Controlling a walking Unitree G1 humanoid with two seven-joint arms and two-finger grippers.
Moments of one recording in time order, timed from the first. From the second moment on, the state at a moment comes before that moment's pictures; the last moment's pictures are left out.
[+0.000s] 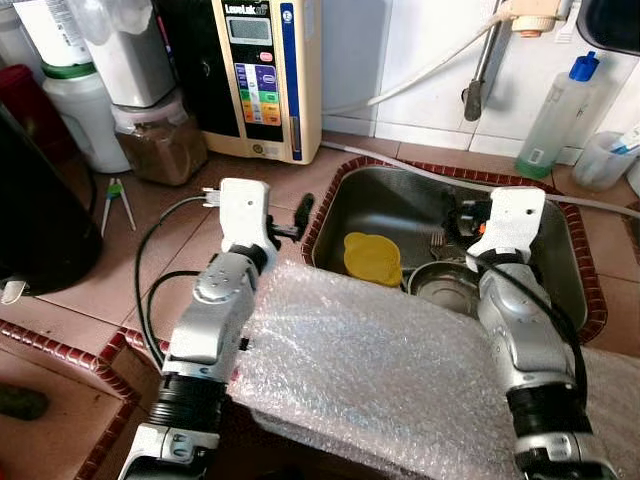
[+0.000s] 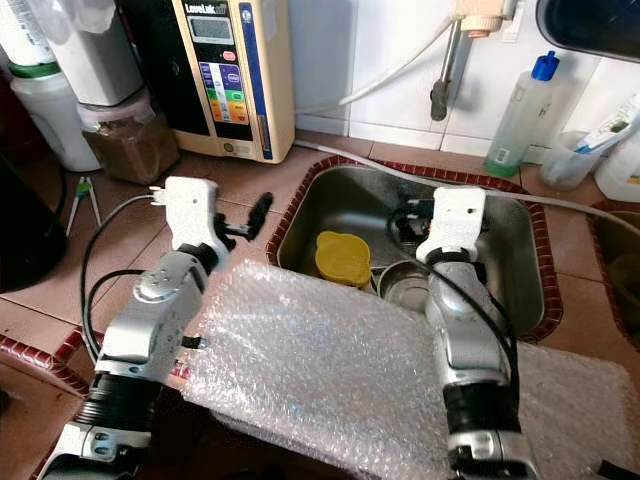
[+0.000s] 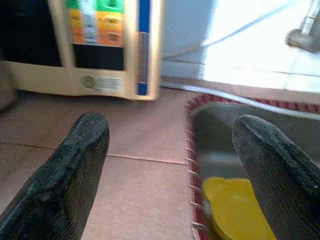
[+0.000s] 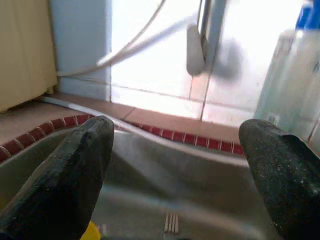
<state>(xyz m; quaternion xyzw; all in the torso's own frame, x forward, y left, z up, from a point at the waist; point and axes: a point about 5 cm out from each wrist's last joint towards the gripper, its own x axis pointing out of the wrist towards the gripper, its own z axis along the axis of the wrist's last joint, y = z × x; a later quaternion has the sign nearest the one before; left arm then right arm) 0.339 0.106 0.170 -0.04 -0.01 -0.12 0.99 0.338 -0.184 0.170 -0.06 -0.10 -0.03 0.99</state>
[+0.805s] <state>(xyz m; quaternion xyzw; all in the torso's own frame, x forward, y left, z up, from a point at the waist) 0.307 0.155 0.163 0.02 -0.02 -0.04 1.00 0.299 -0.207 0.198 -0.04 -0.14 -0.02 0.99</state>
